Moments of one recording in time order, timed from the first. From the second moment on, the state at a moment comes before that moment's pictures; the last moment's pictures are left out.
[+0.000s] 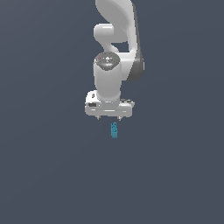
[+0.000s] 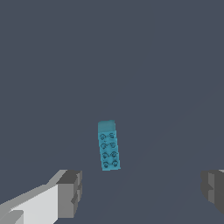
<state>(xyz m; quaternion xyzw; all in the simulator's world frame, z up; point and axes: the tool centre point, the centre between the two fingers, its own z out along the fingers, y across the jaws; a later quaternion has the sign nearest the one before) -0.012 -0.014 0.164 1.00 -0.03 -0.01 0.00</state>
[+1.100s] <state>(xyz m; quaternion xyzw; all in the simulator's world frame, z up) -0.021 -0.030 0.141 1.00 -0.01 -0.02 0.01</state>
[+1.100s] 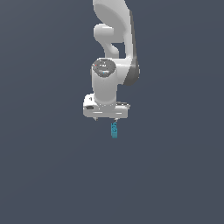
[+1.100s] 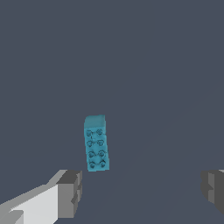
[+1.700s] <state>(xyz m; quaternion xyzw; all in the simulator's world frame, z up) -0.030 0.005 0.082 1.00 0.02 0.00 0.00</state>
